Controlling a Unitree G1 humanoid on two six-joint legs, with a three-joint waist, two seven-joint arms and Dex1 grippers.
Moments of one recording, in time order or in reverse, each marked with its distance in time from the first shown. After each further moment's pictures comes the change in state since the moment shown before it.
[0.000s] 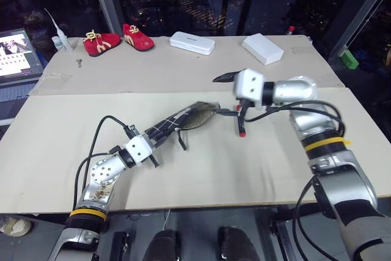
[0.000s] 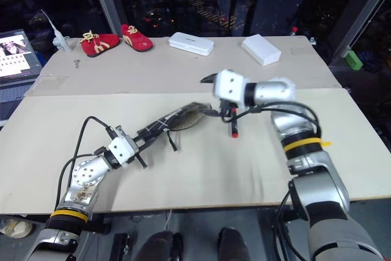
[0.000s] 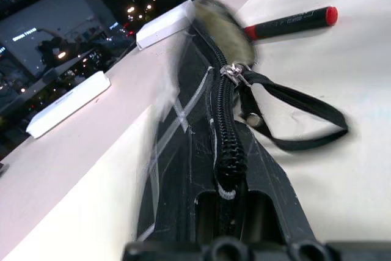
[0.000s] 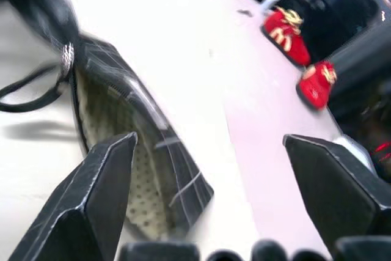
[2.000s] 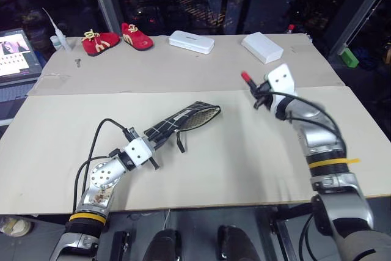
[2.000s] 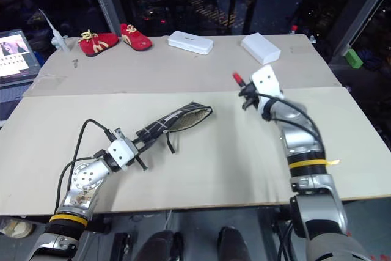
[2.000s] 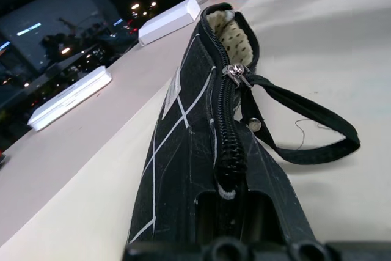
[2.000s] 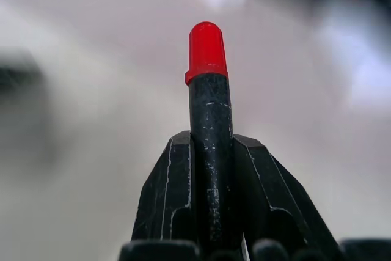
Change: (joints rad) left arm 0.019 -0.004 -0.001 -0.035 -0.001 0.009 0.013; right arm 0.146 -0.003 -0.091 -0.109 -0.129 0.144 -0.505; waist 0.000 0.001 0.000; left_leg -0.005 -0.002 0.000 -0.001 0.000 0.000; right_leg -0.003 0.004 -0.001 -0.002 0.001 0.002
